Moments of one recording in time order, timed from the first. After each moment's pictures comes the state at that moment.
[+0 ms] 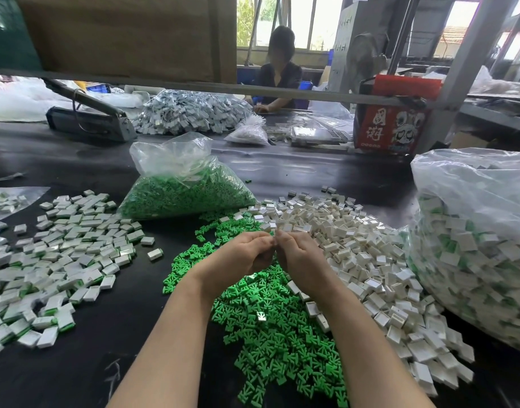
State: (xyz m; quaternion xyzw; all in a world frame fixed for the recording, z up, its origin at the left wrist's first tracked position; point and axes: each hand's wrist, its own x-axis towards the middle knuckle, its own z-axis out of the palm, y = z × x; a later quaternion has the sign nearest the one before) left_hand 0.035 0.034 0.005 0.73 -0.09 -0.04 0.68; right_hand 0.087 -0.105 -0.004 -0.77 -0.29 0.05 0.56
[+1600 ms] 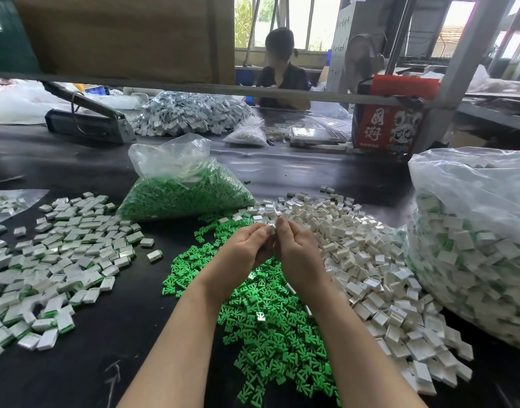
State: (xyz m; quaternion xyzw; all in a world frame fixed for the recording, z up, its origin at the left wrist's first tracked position) left_hand 0.030 0.020 0.010 0.68 -0.08 0.04 0.72; right_hand 0.078 -0.092 0.002 -0.74 -0.23 -0.02 0.63
